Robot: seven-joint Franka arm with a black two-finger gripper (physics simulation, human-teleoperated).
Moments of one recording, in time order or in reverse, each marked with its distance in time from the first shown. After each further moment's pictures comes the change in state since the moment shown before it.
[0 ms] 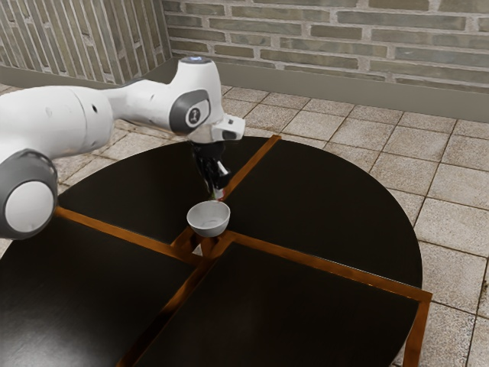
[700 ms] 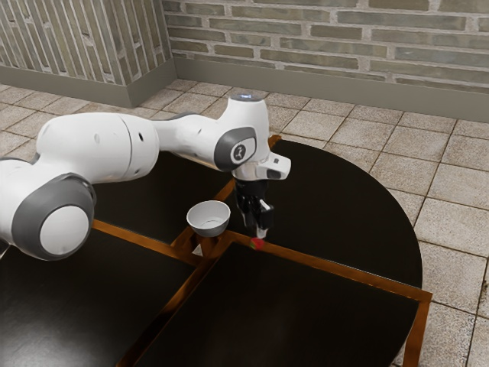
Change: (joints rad) arm -0.148 0.130 -0.002 0.047 -0.056 0.007 -0.019
